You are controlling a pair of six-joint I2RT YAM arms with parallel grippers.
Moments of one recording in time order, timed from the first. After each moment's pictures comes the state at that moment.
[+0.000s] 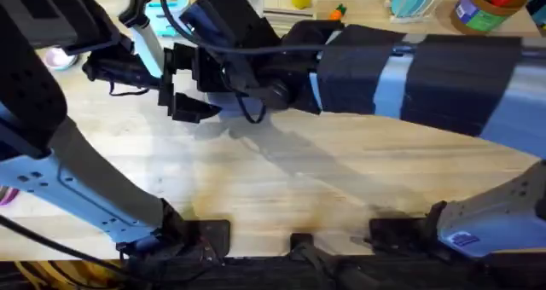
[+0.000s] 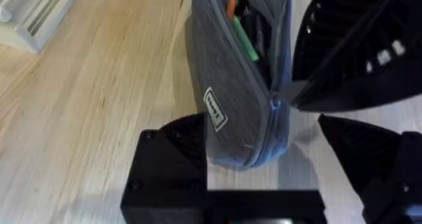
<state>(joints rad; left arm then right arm) 0.33 1.94 1.24 -1.27 1.03 1.89 0.97 1.79 1.37 -0.28 0.18 0.81</state>
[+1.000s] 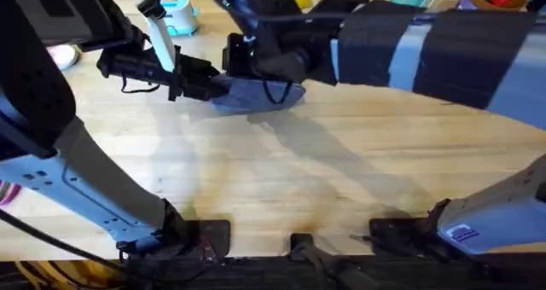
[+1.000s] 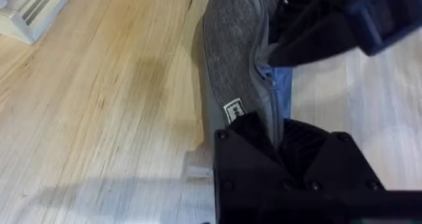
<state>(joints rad) 0.27 1.94 1.24 -1.17 1.04 1.68 0.83 1.79 1.37 -0.40 0.11 0.80</state>
